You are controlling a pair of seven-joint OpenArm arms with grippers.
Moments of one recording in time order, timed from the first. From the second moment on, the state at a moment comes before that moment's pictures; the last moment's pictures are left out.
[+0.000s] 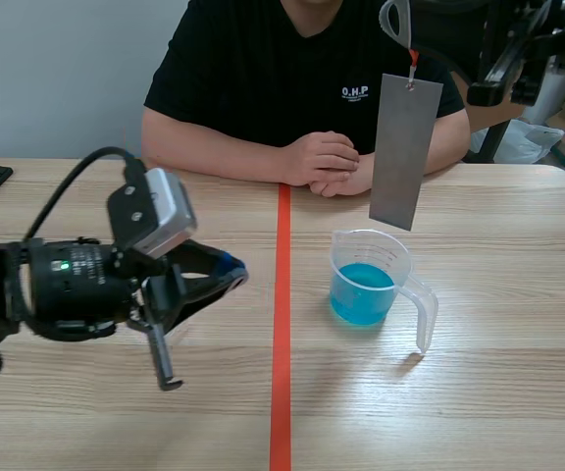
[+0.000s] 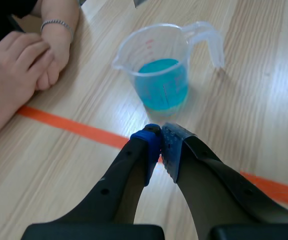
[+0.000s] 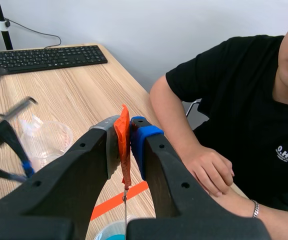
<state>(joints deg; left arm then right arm) 0.0 -39.9 32.2 92.8 -6.9 -29.5 -9.6 6.1 33.8 -0.1 108.2 40.9 45.4 -20.6</state>
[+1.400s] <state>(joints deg) 67.9 -24.1 -19.8 101.3 -16.2 -20.7 -14.7 8.7 32.1 -0.9 108.2 39.7 45.3 -21.9</state>
